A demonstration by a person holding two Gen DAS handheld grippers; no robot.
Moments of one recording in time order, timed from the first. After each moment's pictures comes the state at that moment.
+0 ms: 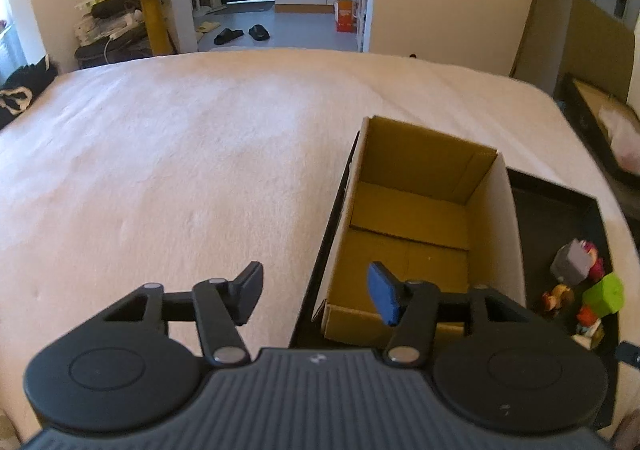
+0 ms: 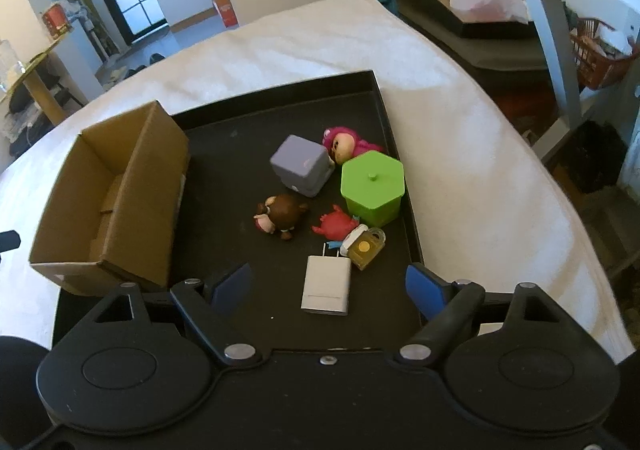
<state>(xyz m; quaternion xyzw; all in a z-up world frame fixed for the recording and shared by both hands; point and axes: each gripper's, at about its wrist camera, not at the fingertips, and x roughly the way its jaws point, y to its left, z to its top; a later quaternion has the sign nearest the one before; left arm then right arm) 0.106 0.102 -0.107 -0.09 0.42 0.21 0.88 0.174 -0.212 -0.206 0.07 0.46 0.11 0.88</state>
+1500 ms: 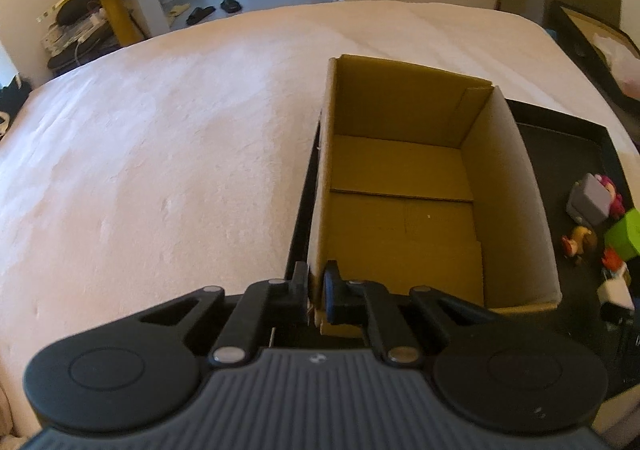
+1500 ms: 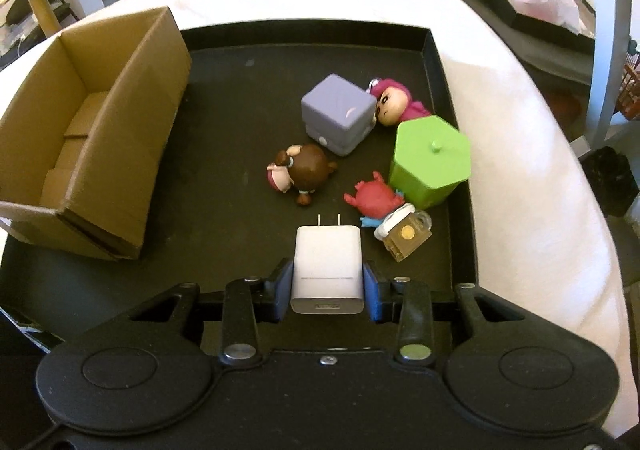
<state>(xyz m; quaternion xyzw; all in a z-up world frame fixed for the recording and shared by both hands) 0.130 0.089 -0.133 -0.04 0.48 0.17 0.86 0.178 -0.155 -0.230 -0.04 0.51 0.12 0.85</state>
